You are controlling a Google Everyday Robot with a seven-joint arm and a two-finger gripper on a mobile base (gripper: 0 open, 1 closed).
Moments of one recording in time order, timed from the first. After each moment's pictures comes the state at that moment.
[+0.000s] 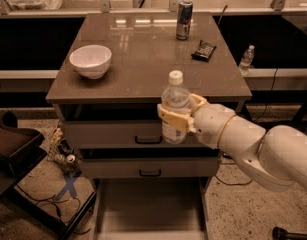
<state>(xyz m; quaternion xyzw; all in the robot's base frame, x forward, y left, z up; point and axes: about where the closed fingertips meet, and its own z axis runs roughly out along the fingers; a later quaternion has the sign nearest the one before) 0.524 -0.053 0.862 -0.28 0.67 0.28 0.63</state>
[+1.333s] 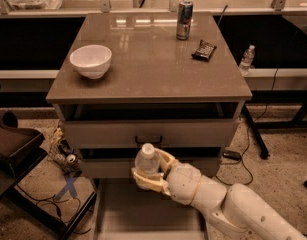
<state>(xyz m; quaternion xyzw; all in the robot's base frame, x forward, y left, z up) 0.446 0.014 0.727 -0.36 0.56 0.36 0.66</state>
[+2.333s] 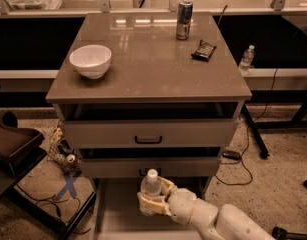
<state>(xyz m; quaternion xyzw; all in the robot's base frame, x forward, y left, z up) 0.439 0.008 0.578 -0.31 0.62 0.42 0.59</state>
